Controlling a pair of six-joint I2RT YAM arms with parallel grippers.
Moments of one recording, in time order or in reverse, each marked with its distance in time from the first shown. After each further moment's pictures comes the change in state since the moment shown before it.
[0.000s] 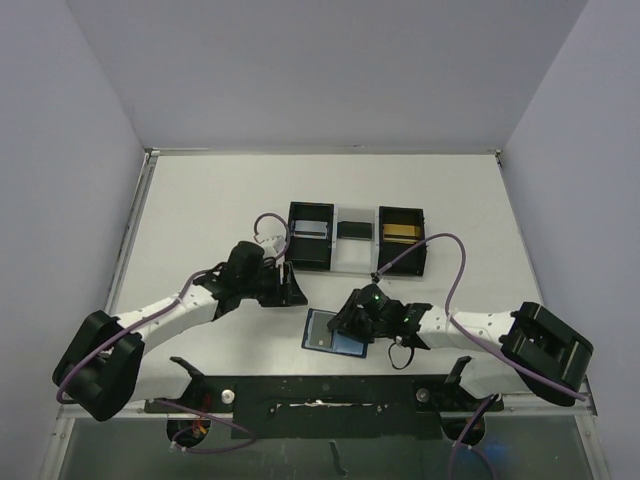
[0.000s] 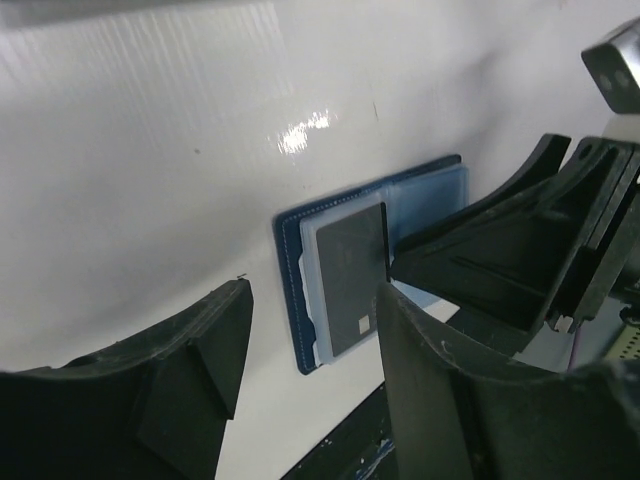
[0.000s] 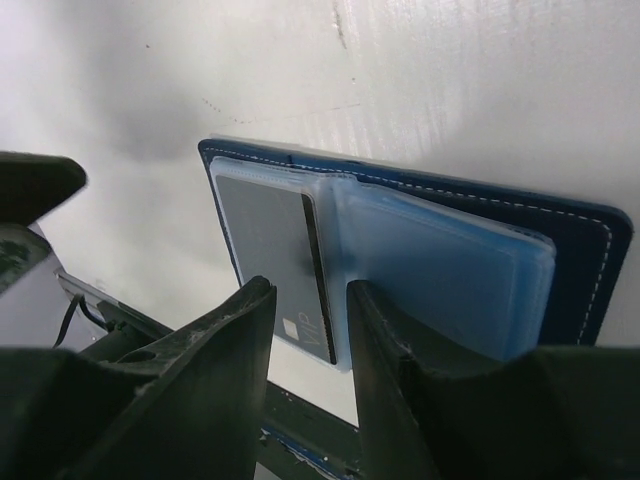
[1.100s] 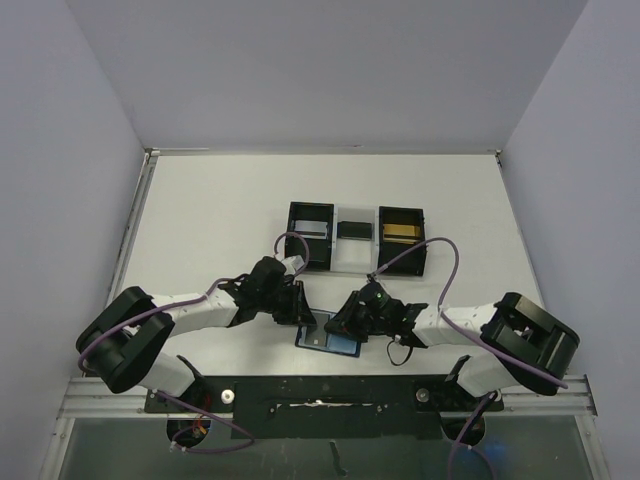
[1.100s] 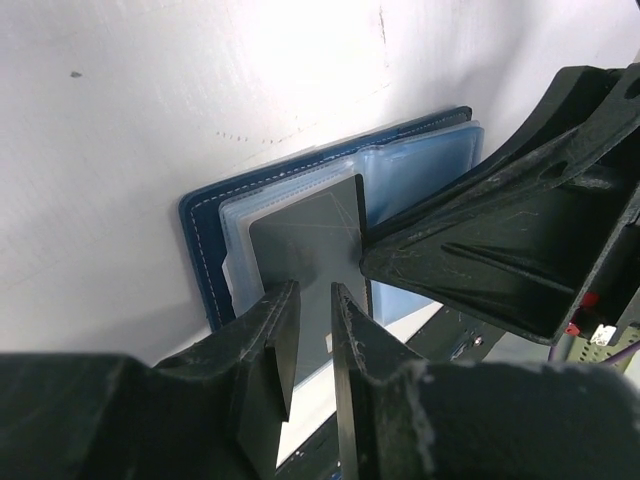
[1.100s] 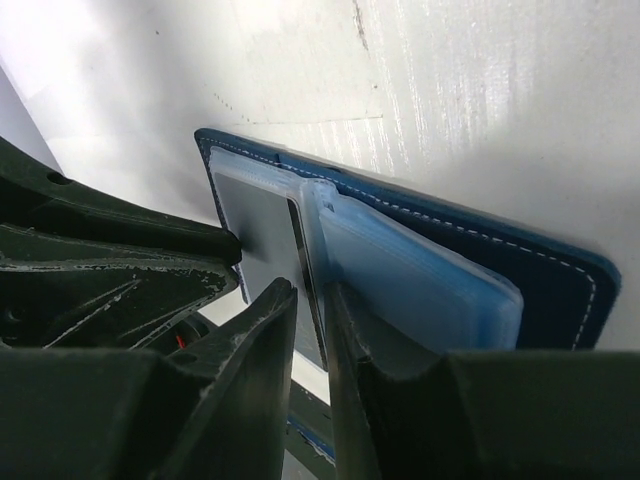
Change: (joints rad) left arm -0.164 0.169 -0.067 0.163 0.009 -0.157; right arm -0.052 0.092 -0.061 0.220 -0.137 0.019
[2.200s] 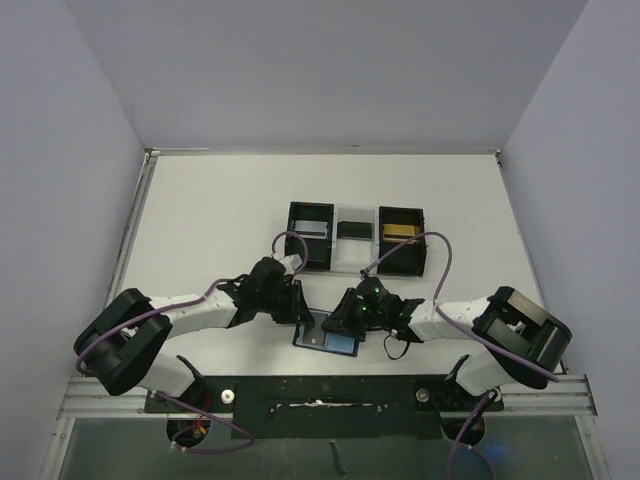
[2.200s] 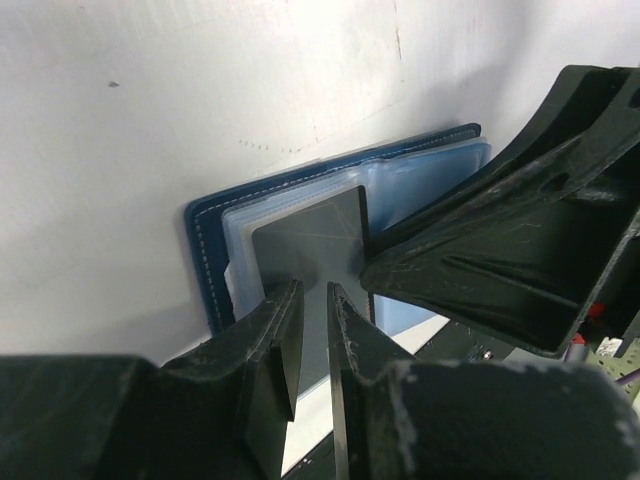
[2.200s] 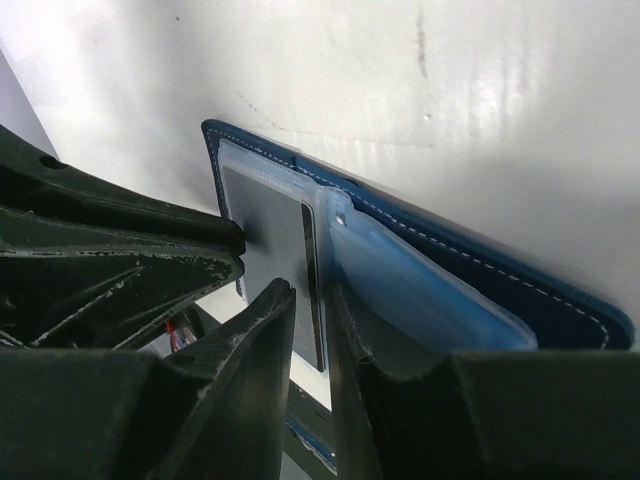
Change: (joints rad) left arm -0.003 -0.011 -0.002 -0.012 -0.046 0.000; right arm -0.032 0.034 0.021 0.022 -0.072 -0.105
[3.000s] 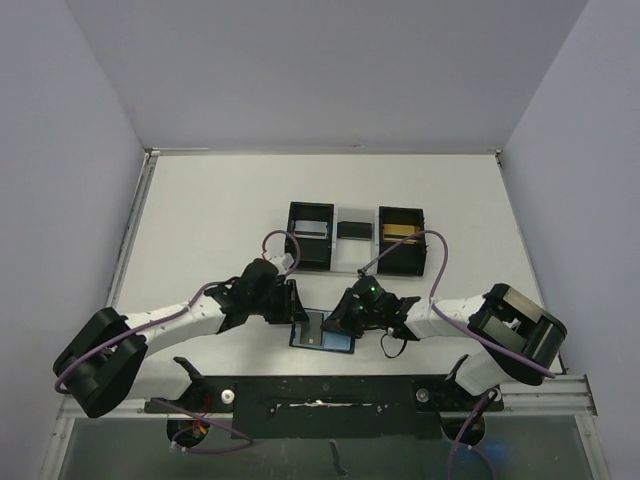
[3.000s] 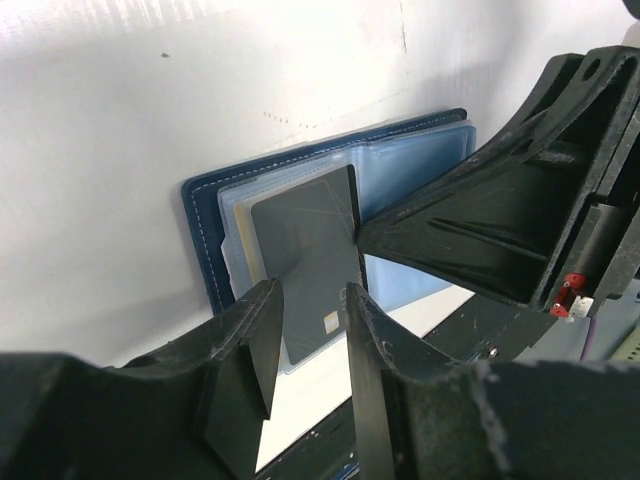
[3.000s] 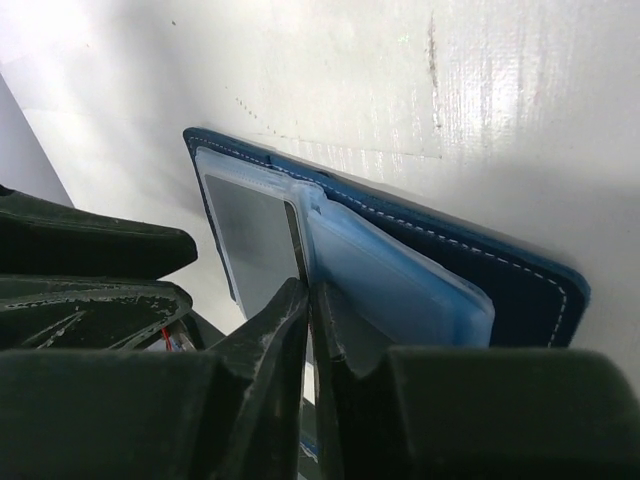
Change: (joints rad) left arm 0.001 -0.154 -0.022 -0.115 -0.079 0.006; right arm 0.008 0.047 0.046 -0.018 0.006 0.003
